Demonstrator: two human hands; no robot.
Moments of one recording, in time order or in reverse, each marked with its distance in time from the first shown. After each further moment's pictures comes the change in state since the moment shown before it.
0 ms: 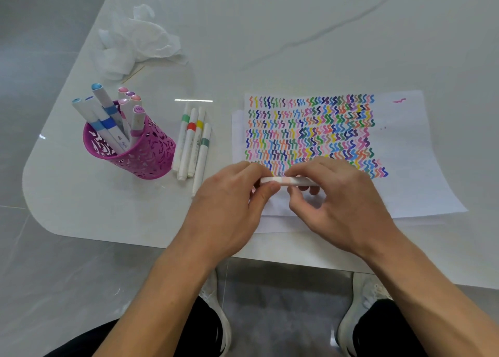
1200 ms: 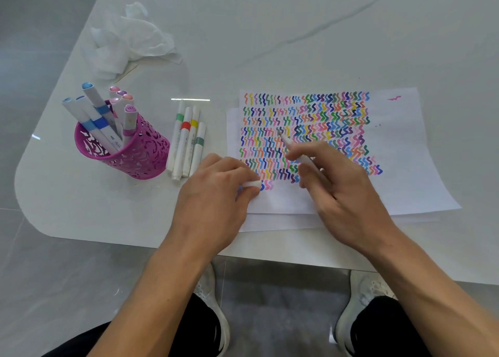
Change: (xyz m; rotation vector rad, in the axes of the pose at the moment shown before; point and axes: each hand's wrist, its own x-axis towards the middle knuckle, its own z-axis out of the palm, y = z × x) left_hand 0.003 -0.015 0.004 0.135 0.116 0.003; right_hand 0.000 0.004 -0.002 0.430 -0.001 0.127
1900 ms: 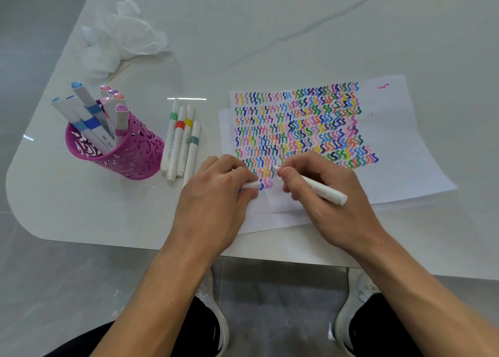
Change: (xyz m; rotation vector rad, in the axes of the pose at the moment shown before) left_hand 0.000 0.004 0.008 0.043 0.000 0.002; right_hand -0.006 -0.002 0.009 0.175 0.035 0.116
